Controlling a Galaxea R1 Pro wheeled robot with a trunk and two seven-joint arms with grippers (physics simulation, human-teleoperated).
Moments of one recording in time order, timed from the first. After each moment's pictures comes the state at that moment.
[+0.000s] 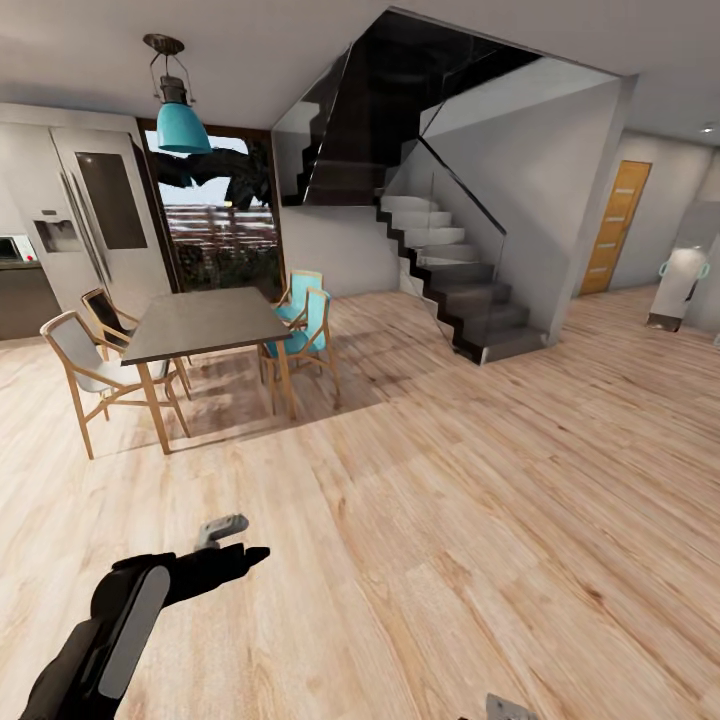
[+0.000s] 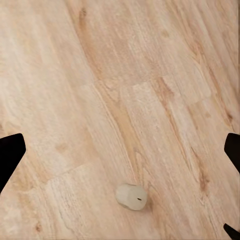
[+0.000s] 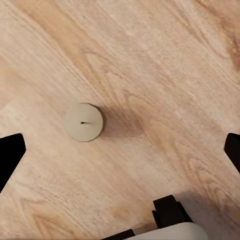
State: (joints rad) left arm -0.30 0.09 0.07 -1.43 0.45 0.99 -0.06; right arm -0.41 0.05 0.51 -0.19 -0.80 -0.02 -0.30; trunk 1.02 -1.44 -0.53
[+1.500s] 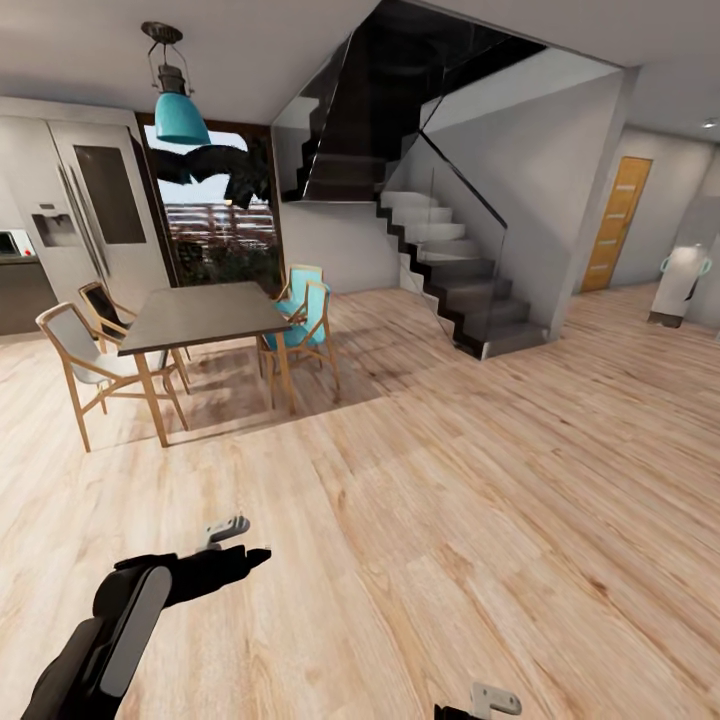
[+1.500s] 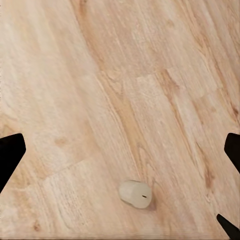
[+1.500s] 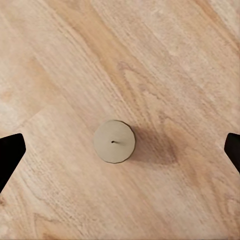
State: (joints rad) left arm -0.31 0.09 0.06 -1.40 0.46 0.99 -0.07; right arm -0.41 0.05 0.60 -0.18 -0.80 -0.12 -0.16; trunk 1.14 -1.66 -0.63
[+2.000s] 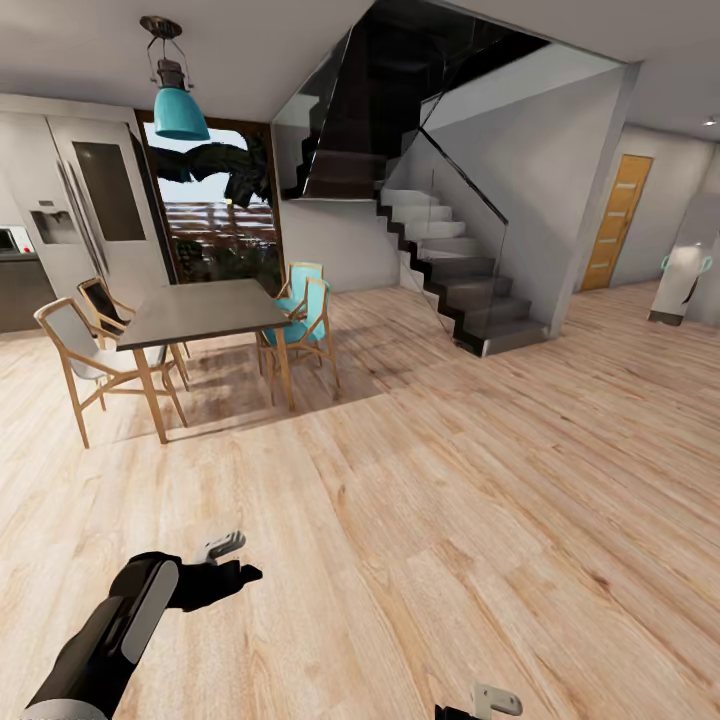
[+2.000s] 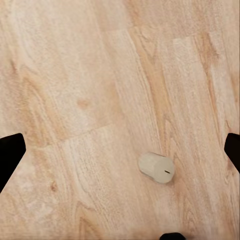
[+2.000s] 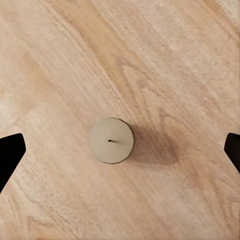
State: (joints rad) left arm -0.43 0.12 0.06 -1.07 0.44 0.98 -0.06; right arm -0.41 0.05 0.60 -0.18 -0.80 -0.12 -0.15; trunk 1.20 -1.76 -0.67
